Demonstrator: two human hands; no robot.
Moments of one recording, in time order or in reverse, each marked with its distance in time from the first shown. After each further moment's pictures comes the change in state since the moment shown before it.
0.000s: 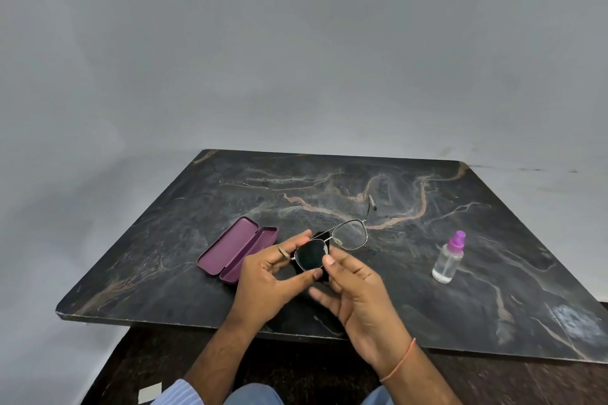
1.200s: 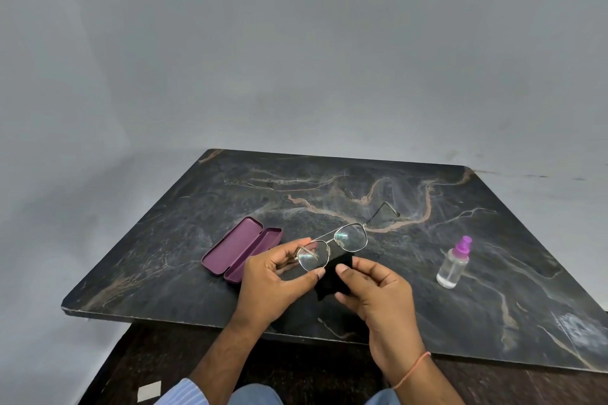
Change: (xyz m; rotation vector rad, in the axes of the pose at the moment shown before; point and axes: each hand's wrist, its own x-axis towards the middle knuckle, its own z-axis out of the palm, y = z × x) left_hand -0.002 -0.005 0.000 0.039 0.057 -0.016; right_hand -0.003 0.001 -0.009 -0.141 0.277 -0.161
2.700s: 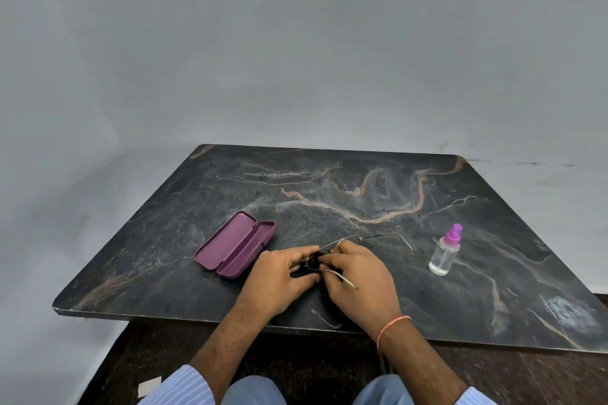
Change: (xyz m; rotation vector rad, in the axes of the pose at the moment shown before) left_hand 0.011 -0.017 0.007 0.390 -0.258 -0.061; right_hand 0.044 0.016 -0.011 -1.403 -0.163 -0.690
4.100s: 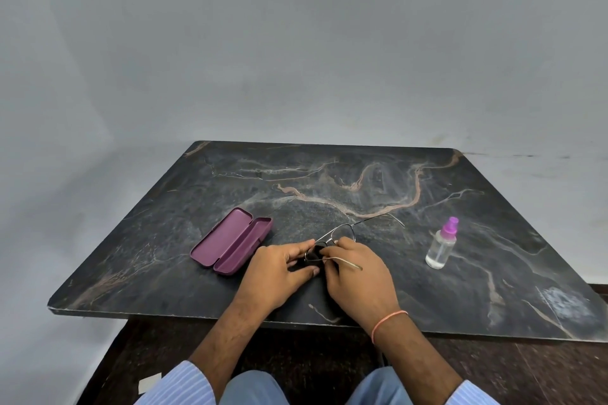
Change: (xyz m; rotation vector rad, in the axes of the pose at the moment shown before) left_hand 0.004 0.002 0.004 0.002 -0.002 -0.054; right_hand 0.000 0.004 0.003 -0.104 0.000 0.006
